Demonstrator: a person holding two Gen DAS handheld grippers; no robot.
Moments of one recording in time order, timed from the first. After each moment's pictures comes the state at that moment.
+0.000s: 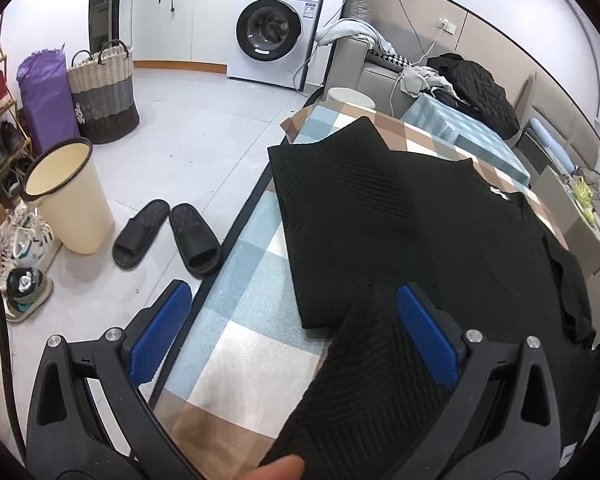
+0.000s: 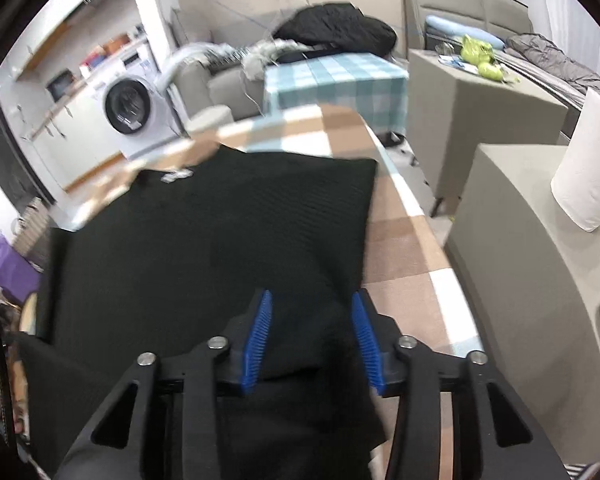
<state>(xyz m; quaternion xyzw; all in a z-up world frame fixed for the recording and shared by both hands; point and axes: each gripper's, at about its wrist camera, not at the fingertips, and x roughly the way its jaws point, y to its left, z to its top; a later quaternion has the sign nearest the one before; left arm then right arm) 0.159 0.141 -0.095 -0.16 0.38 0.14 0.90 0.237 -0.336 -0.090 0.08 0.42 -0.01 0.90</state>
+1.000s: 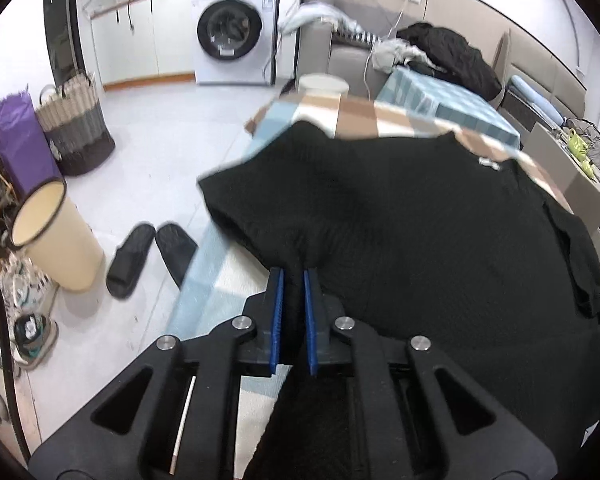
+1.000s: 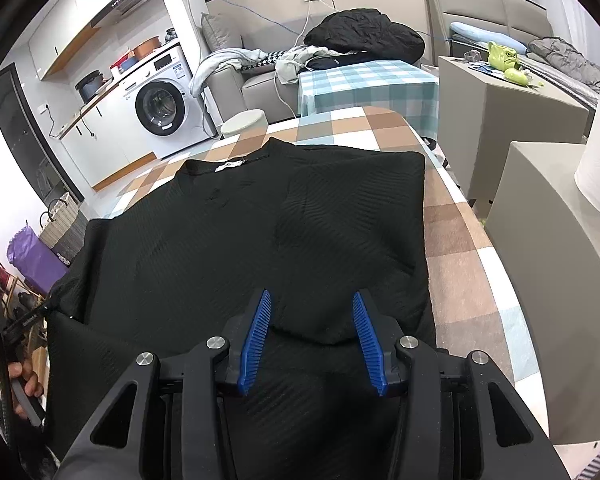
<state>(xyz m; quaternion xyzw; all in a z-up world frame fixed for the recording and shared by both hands) 0.237 0.099 -0.098 -0.08 0.40 0.10 0.91 0.214 -0.302 -0.096 0.10 0.41 0.04 0.91</state>
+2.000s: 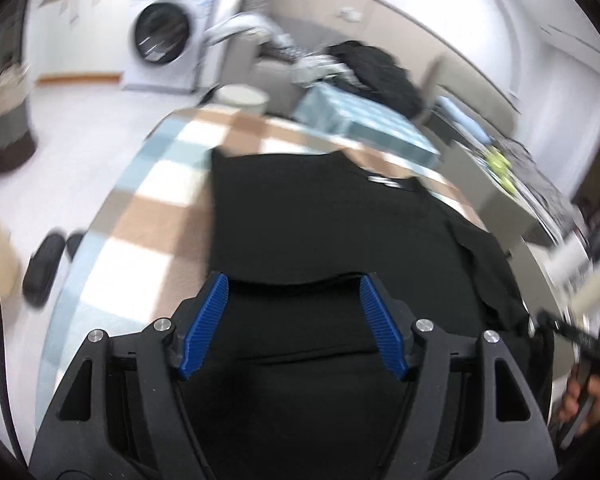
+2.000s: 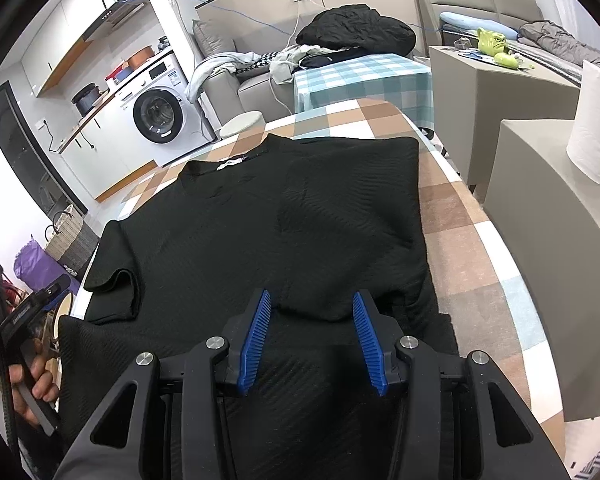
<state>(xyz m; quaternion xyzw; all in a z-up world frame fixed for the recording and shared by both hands) 0.243 0.059 -0.075 -0.17 0.38 -0.03 0.91 0.196 -0.304 -0.100 0.13 0.41 0.04 0.90</state>
